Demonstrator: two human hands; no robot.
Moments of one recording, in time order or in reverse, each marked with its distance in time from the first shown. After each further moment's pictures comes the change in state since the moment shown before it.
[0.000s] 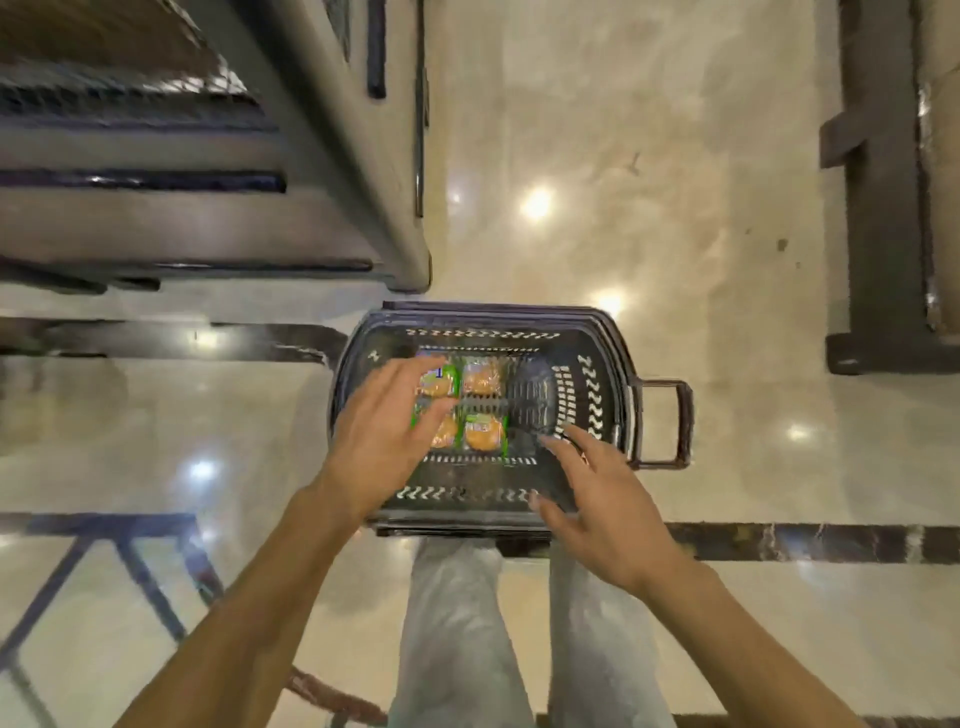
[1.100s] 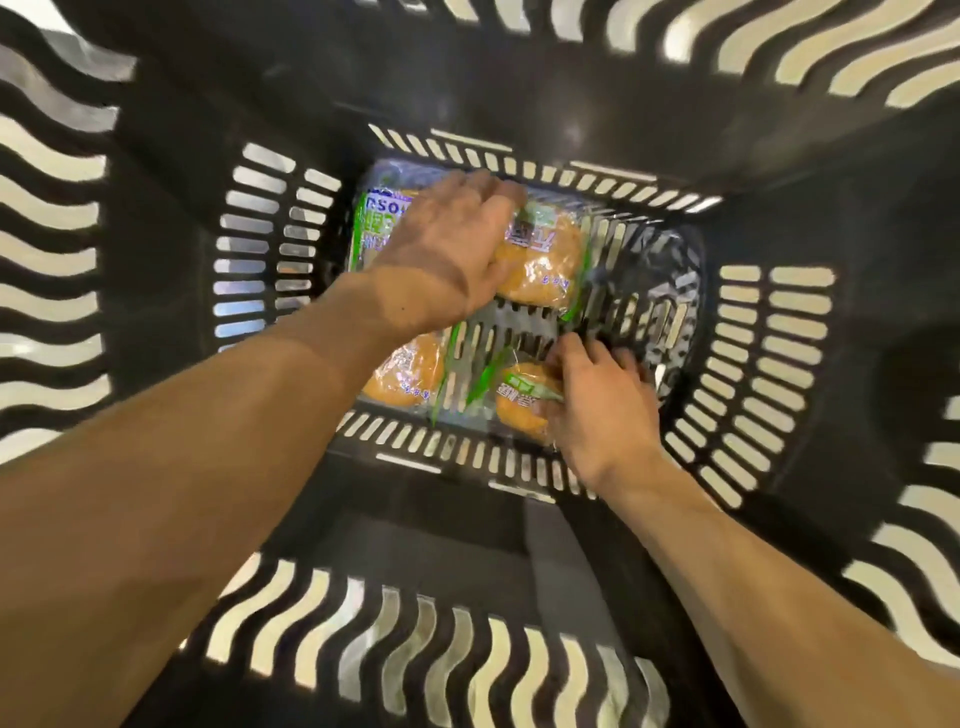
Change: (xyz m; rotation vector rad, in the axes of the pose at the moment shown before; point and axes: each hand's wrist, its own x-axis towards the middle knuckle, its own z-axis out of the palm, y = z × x) left_hand 0.247 -0.247 0.397 0.362 -0.220 0.018; right_hand 0.366 0.203 0.343 -0.129 -0.165 0.080
